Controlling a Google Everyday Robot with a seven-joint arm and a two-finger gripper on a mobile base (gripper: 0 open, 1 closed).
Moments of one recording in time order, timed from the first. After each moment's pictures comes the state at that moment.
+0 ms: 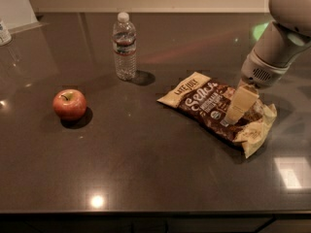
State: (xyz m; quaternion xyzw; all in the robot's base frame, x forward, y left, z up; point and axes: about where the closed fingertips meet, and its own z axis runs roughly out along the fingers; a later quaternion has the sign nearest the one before) arm 0.529 -0.227 0.837 -0.49 0.87 0.05 0.08
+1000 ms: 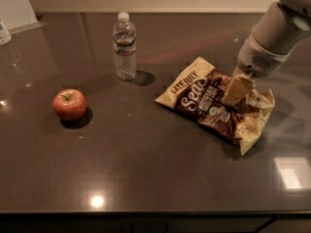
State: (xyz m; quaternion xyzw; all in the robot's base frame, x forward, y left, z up) arm 0.528 -0.200 0.880 -0.52 0.85 0.04 0.12
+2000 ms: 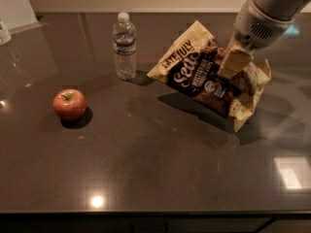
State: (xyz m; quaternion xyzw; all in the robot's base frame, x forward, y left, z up) arm 0.535 -0.174 0.950 -0.55 0.82 0.01 0.17
